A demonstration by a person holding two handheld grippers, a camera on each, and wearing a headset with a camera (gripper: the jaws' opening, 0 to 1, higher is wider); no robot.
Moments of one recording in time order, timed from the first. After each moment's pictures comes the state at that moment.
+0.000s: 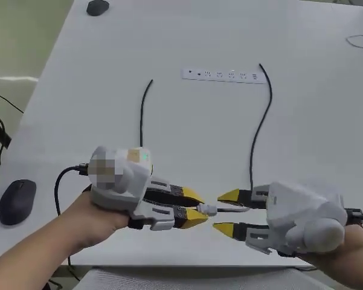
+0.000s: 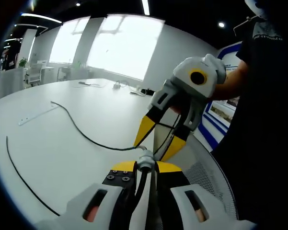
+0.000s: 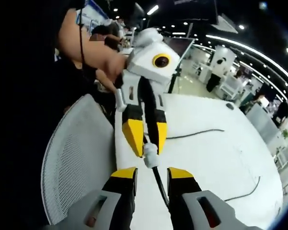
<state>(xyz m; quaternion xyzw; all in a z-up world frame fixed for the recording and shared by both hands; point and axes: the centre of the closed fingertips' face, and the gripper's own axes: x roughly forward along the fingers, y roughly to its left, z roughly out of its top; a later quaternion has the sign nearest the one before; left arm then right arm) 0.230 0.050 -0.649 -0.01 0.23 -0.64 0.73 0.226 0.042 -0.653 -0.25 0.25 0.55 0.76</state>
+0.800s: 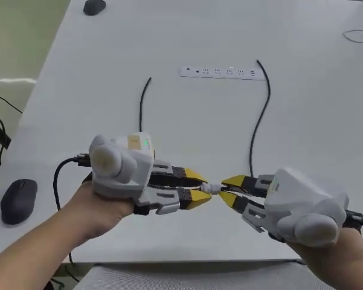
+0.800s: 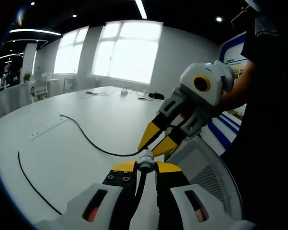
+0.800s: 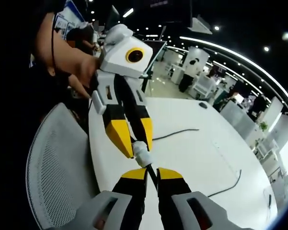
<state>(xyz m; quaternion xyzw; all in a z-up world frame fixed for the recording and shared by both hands) 0.247 0.048 -0.633 0.02 0.20 -0.62 0.76 0.252 0.040 -0.643 -0.29 0.20 0.46 0.81</state>
